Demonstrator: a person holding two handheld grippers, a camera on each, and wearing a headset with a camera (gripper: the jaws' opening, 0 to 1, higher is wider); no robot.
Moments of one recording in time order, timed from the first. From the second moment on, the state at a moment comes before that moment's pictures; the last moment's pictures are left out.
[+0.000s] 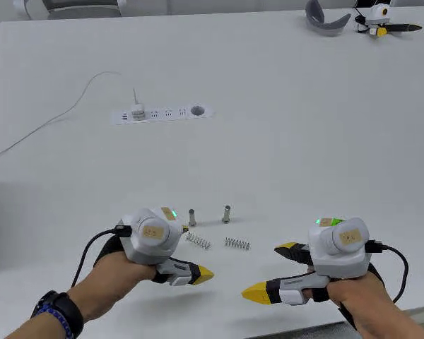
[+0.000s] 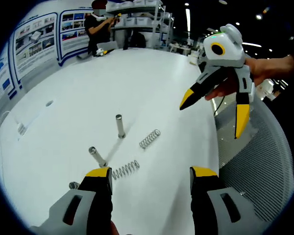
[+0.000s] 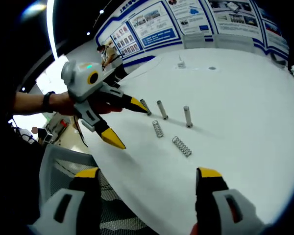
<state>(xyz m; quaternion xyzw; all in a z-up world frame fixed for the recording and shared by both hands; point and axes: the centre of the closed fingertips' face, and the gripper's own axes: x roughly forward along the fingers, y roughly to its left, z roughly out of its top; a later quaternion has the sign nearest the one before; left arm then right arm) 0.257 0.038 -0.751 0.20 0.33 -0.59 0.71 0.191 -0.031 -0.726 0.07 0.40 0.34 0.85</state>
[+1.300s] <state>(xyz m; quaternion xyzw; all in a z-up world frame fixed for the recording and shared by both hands) 0.249 0.066 -0.798 0.25 0.35 -0.57 0.70 0.188 -0.033 -0.722 0.06 0.40 0.35 0.85</state>
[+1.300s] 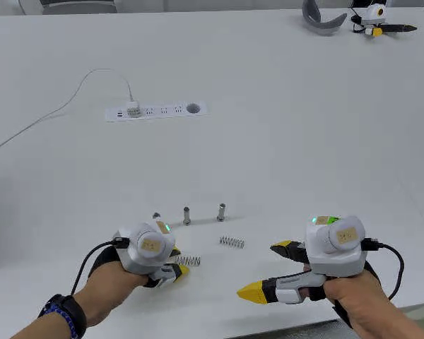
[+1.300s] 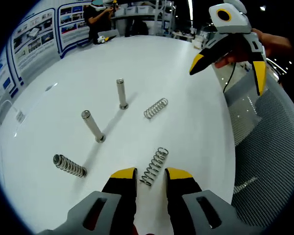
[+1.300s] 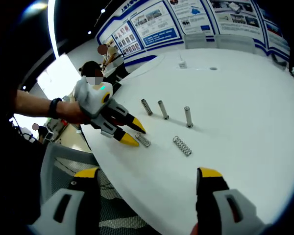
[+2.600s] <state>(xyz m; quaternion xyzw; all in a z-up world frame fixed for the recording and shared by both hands) 0.231 0.116 -0.755 0.23 0.34 -0.54 0.73 0.184 -0.021 -0.719 0.06 0.40 0.37 0.84</state>
